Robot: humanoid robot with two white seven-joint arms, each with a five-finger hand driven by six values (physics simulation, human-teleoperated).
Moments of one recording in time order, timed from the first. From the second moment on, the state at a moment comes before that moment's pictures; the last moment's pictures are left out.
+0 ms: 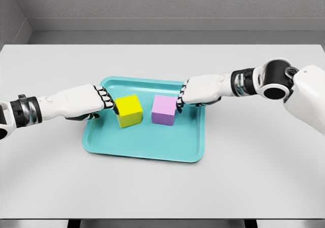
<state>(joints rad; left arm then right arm) -0.45 0.80 -0.55 -1.60 -0.57 -0.61 -0.38 -0.93 -0.59 1.00 -1.39 0.54 -0.61 0.61</state>
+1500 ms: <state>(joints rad) -0.46 0.80 -0.55 -1.57 -0.57 -0.61 -0.41 -0.96 -0.50 0.99 -1.26 0.54 -0.61 0.61</state>
